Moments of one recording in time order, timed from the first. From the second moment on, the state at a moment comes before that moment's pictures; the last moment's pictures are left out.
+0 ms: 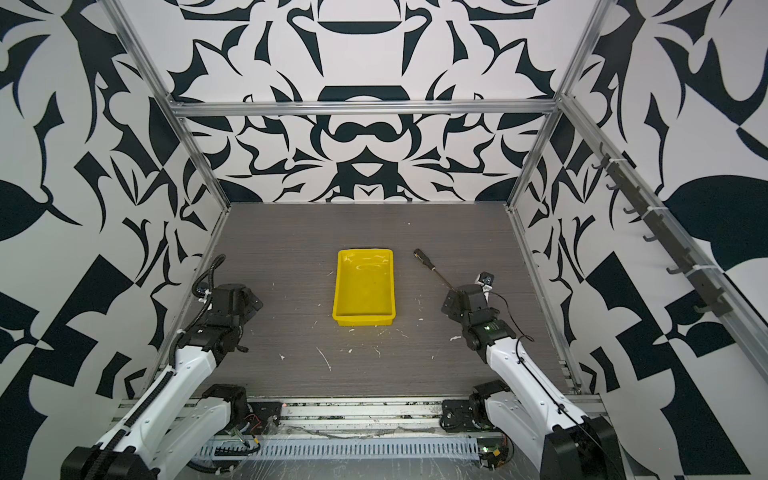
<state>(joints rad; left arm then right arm) -0.15 0.84 0.47 -0.46 -0.47 -0.78 0.24 0.91 0.44 -0.37 0.32 0.60</state>
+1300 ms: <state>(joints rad) -0.15 0.79 0.46 -0.44 -0.44 -0.79 0.24 1.96 1.45 -0.71 -0.03 0.43</state>
